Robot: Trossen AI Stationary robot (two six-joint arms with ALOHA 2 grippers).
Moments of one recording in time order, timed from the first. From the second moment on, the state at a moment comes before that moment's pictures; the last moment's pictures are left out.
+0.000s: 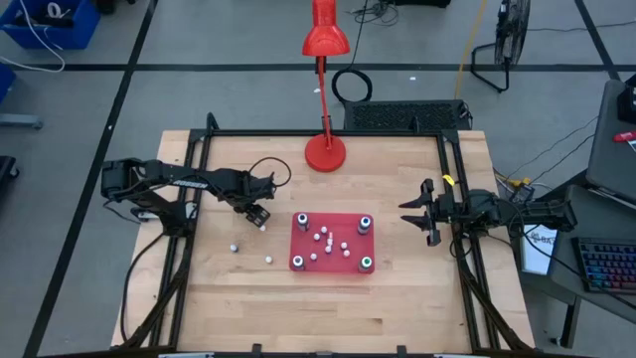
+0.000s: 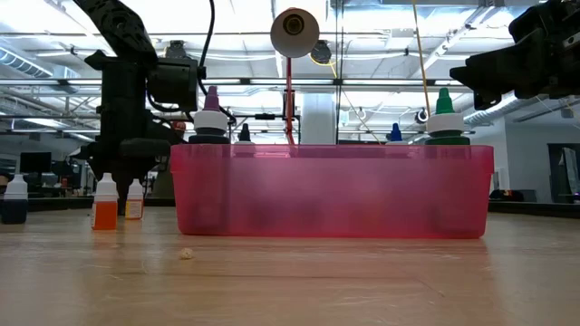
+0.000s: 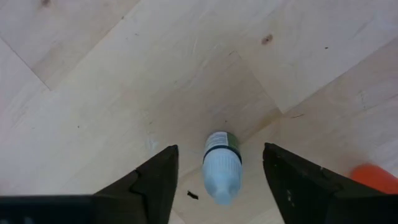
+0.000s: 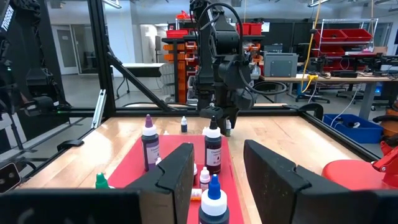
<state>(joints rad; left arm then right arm) 0.24 1.47 0.73 -0.80 -0.08 -0.66 0.04 0.03 0.02 0.08 0.02 0.01</state>
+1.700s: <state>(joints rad) -0.05 2.32 2.25 -1.33 -0.17 -0.14 0.04 0.03 0.02 0.08 0.02 0.01</state>
